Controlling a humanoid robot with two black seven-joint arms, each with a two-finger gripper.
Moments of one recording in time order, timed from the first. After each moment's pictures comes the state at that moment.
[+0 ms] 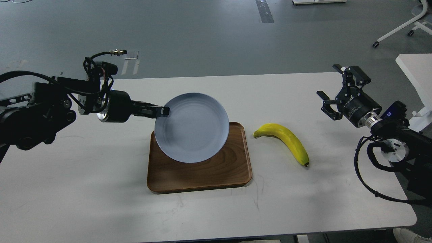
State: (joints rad) left arm -1.08 0.53 -0.17 -0.98 1.52 -0.49 -0.49; right arm 0.73 -0.52 0.34 0.62 -0.04 0.49 0.49
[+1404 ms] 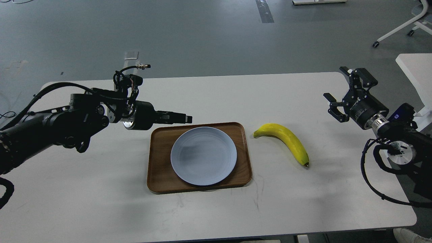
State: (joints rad) left arm -1.07 0.36 -0.09 -0.73 1.12 -0.49 -0.49; right arm 0.71 -0.54 0.34 0.62 -0.04 0.49 0.49
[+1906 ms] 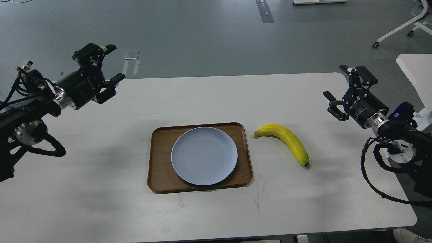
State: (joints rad) left arm -0.77 0.59 -0.38 -0.73 0.20 -0.49 -0.49; right arm 0.72 -0.54 0.34 0.62 -0.05 0.49 0.49
